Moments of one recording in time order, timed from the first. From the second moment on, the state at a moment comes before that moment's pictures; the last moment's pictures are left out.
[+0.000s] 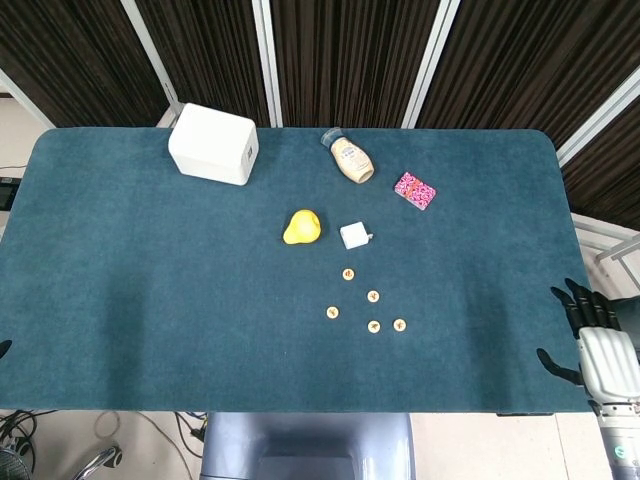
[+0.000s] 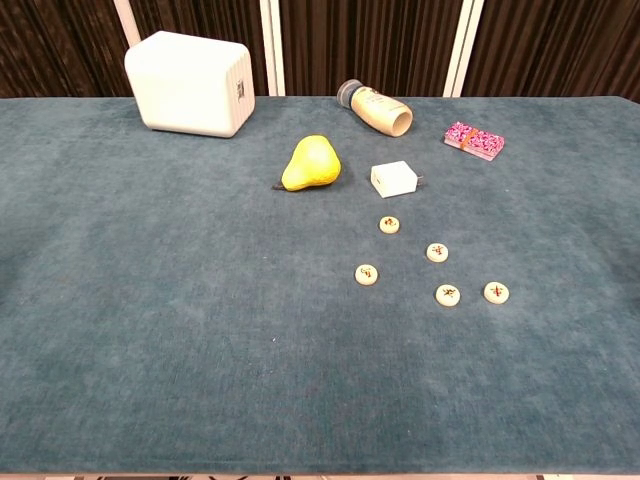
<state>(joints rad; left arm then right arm) -0.02 -1.03 -0.11 -1.67 1.34 1.54 0.06 0.08 -1.04 0.09 -1.74 -1.46 1.41 0.04</state>
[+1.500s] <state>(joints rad) -0.03 -1.02 -0.13 -1.64 1.28 1.47 0.01 0.74 -1.79 0.28 -1.75 -0.75 1.22 -0.95</state>
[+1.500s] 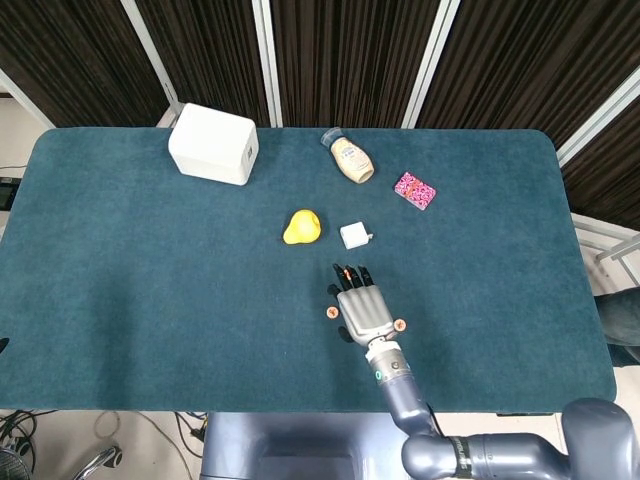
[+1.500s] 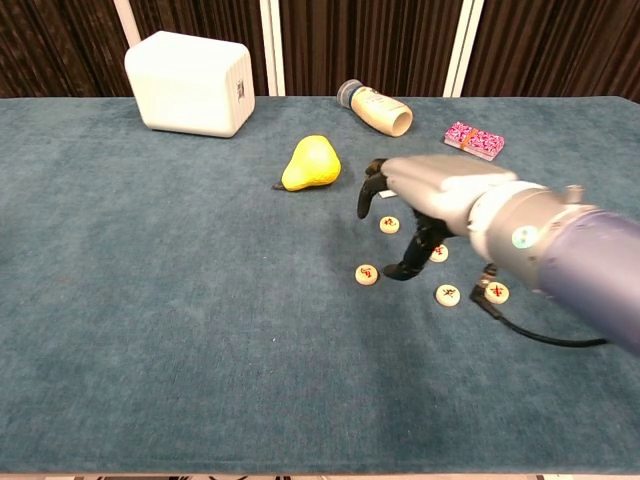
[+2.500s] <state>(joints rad) -0.03 -1.02 -0.14 -1.63 1.27 1.47 -0.01 0.84 -1.96 0.30 -1.44 -0.66 1.17 -0.88</state>
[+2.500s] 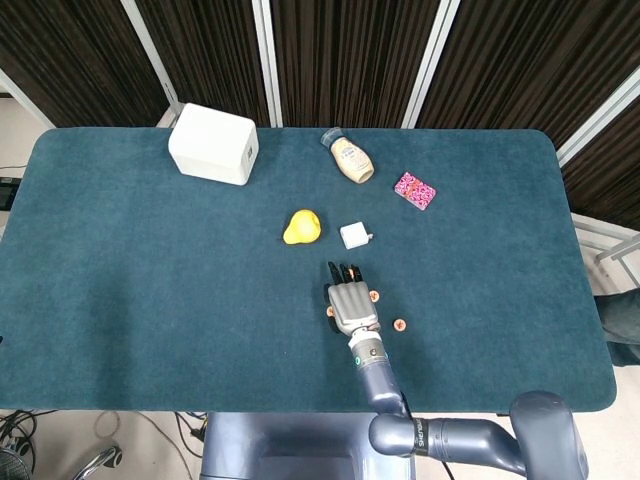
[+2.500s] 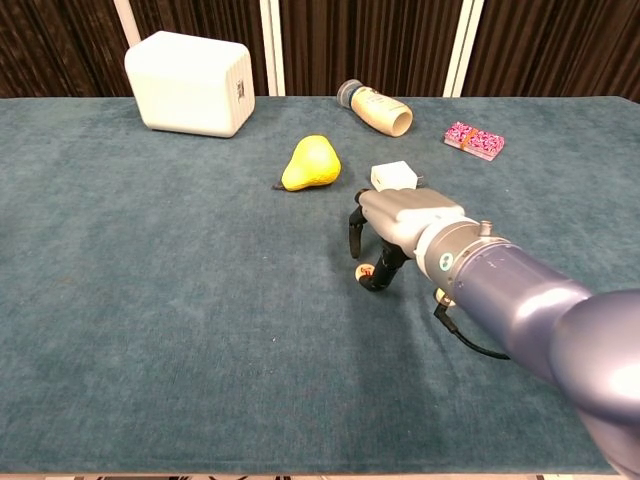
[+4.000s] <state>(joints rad) -0.03 -1.02 -0.14 -1.64 1.25 1.47 -0.01 0.86 -1.93 0.27 -1.47 -0.60 1.16 -0.89</state>
